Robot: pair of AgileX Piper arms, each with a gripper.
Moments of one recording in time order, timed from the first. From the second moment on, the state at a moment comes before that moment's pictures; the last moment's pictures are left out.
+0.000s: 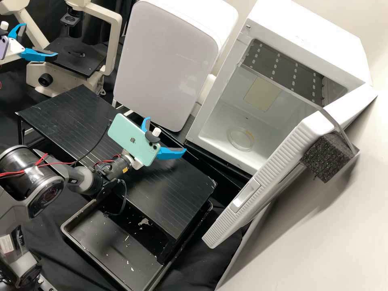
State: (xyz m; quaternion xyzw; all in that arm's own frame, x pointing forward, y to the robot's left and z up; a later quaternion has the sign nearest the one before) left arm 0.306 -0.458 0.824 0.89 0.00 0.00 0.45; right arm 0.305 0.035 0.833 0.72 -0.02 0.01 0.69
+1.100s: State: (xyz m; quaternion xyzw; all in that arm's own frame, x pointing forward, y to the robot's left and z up) left arm 0.306 -0.458 0.824 0.89 0.00 0.00 0.45; right arm 0.170 0.009 0.924 0.66 -0.22 0.22 0.69
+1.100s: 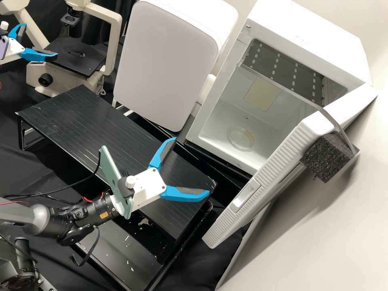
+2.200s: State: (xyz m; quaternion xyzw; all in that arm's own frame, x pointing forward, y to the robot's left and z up) left arm 0.306 -0.458 0.824 0.89 0.00 0.00 0.45; right arm 0.206 -0.057 0.953 0.61 -0.36 0.13 0.69
